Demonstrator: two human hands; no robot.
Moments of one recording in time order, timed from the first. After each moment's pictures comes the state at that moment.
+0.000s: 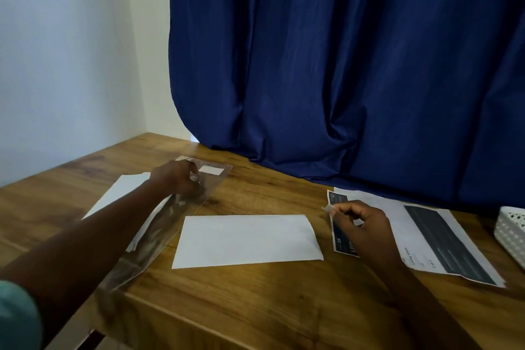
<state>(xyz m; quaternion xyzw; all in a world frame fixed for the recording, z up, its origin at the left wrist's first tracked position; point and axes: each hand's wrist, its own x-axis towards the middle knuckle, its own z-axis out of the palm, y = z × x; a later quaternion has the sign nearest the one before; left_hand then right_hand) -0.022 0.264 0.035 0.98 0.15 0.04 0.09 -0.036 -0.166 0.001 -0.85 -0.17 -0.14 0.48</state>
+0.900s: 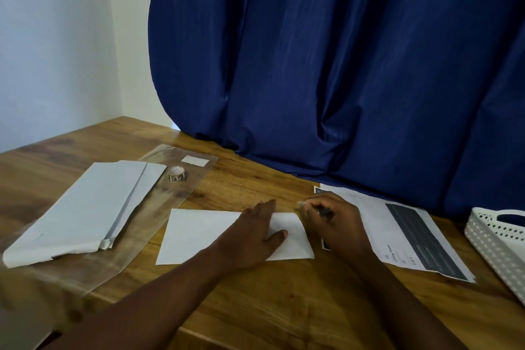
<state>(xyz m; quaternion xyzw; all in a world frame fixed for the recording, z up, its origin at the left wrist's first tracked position) -0.074 0.071 -0.034 0.95 -0.13 0.03 0.29 -0.024 -0.146 -0.001 -0.88 -0.25 -0.18 0.36</state>
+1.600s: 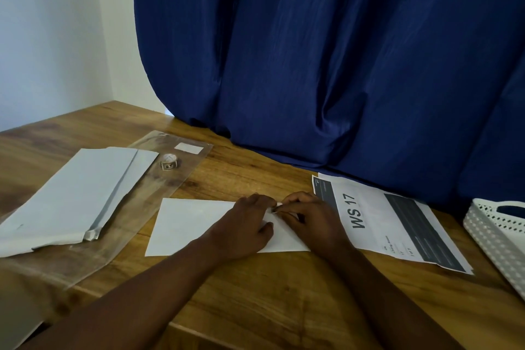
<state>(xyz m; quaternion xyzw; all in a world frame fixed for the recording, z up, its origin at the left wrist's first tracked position) -0.067 0.078 -0.041 0.95 -0.15 0.08 0.27 -0.004 -0.127 -0.035 -0.90 -0.33 -0.14 0.23</state>
